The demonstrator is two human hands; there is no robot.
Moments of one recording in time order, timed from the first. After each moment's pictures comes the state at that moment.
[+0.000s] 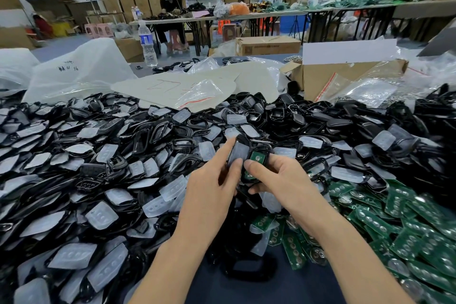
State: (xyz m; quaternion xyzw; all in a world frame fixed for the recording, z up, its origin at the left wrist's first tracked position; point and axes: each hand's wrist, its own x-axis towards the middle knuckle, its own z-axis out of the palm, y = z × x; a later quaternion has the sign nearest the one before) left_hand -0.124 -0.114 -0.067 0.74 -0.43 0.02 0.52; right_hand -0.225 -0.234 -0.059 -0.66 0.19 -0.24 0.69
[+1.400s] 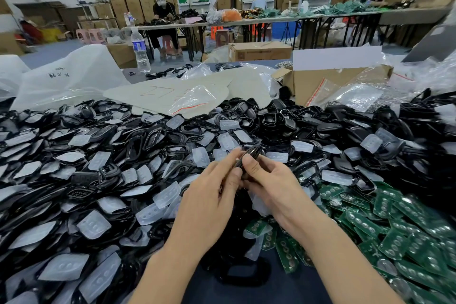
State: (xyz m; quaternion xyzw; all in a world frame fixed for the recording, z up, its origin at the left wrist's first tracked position) left_hand -0.126 -0.107 -0.066 0.75 -0.50 0.01 0.44; right_hand -0.217 -0.225 -0.054 -0.49 0.14 -0.26 0.82
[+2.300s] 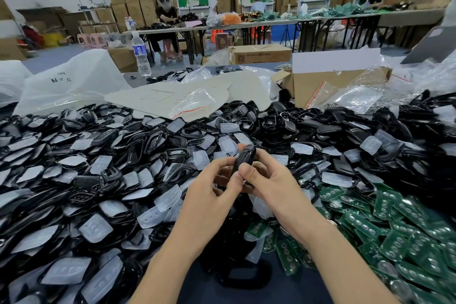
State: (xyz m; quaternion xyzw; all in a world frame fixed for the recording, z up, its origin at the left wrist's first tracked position) left_hand -0.128 -0.111 -0.057 0.70 -0.40 -0.13 0.57; right_hand -0.225 -0.223 -0.050 -0.58 0.13 -0.27 0.76
